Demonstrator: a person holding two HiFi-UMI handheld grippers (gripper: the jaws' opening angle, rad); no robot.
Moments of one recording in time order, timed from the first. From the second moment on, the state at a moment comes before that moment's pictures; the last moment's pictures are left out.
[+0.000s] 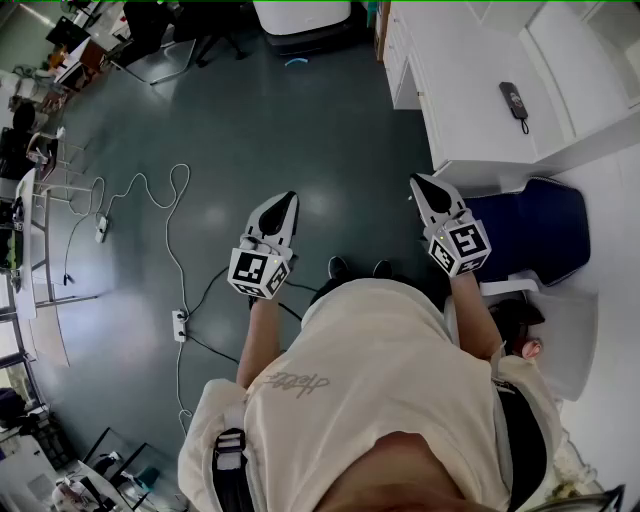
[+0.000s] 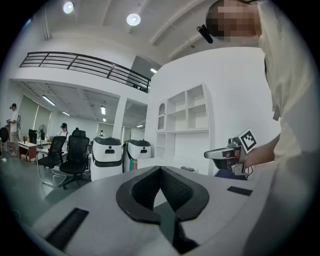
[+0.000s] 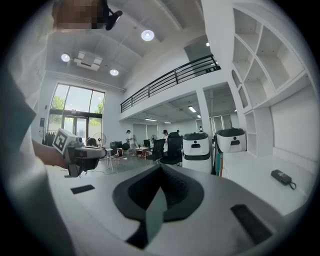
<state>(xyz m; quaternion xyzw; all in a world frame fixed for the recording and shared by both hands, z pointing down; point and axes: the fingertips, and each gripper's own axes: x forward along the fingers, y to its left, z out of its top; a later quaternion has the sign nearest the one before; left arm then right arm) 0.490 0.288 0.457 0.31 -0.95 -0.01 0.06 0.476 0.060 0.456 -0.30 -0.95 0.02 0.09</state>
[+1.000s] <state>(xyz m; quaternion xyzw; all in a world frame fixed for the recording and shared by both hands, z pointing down) 0.373 0.338 0.485 0.35 -0.93 -0.03 0.08 0.392 0.105 0.485 -0.25 -0.96 0.03 0.12</state>
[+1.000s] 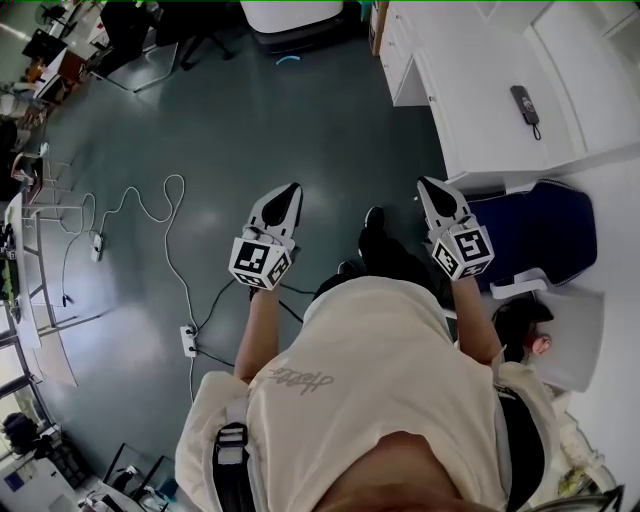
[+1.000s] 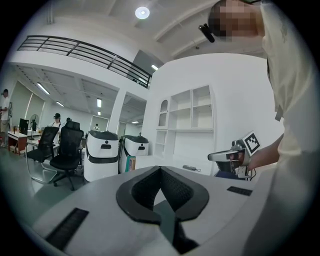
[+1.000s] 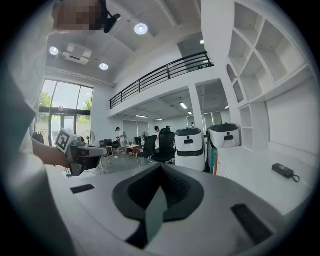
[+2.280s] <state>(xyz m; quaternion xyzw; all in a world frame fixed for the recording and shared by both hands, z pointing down) 0.068 0.292 0.478 0.38 -0.92 -0.02 0.10 0.077 0.114 0.523 -0.30 -0.94 0.03 0.16</state>
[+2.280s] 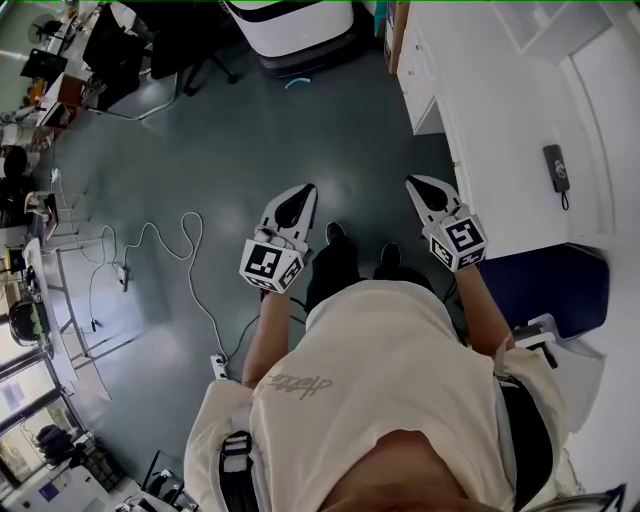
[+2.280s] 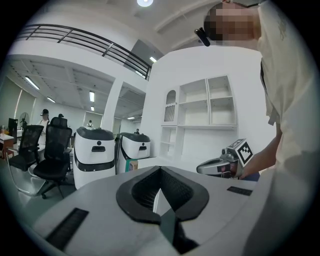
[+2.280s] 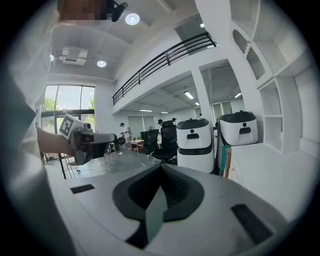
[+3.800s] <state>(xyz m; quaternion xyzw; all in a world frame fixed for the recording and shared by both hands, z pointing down) -0.244 0.050 0.473 0.62 -0.77 0.08 0.11 -0.153 -0.092 0.536 -0.04 -0.99 0.06 0.12</state>
